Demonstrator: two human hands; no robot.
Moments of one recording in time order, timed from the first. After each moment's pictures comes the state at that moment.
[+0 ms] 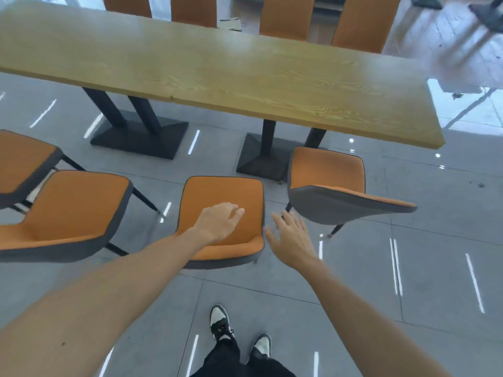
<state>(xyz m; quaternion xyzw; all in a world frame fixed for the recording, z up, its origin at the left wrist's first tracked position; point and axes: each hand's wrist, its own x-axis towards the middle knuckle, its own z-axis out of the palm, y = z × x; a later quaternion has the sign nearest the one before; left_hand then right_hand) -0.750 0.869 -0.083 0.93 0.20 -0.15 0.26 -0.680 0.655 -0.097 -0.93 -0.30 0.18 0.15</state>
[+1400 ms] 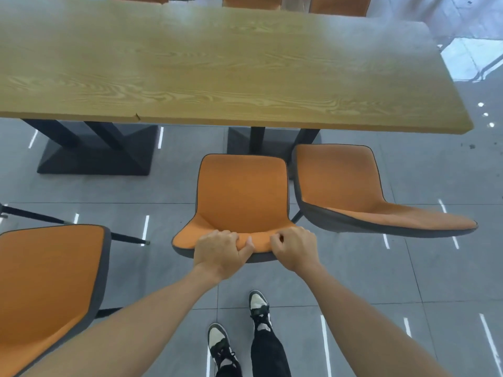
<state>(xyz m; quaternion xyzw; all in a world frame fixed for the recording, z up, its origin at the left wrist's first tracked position) -0.659 1.002 -0.165 0.99 0.10 -0.05 0.11 -0.576 0.815 -0.168 -0.96 -0.18 0.13 0.16</state>
